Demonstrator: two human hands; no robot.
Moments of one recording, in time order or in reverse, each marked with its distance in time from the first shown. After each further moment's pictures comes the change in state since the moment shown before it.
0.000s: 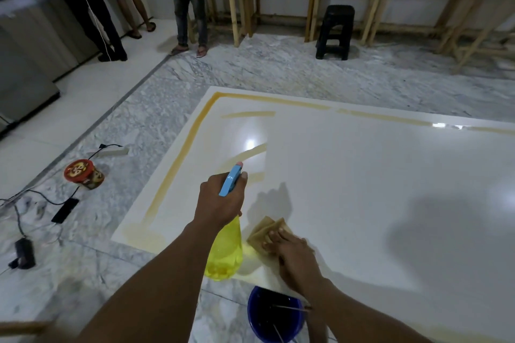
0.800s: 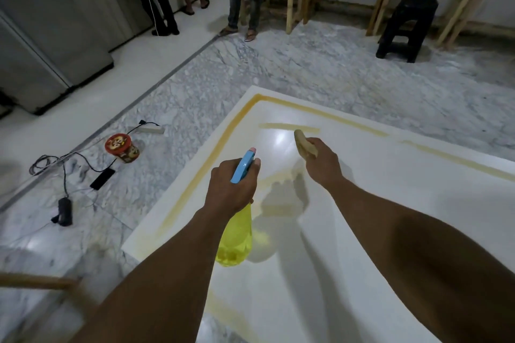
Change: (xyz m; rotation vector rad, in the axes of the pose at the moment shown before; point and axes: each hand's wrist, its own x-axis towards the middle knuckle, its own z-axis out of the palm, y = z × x) left_hand 0.120 0.011 -0.018 -0.012 0.168 -0.082; right_hand 0.304 0.014 -0.126 0.369 0.123 0.209
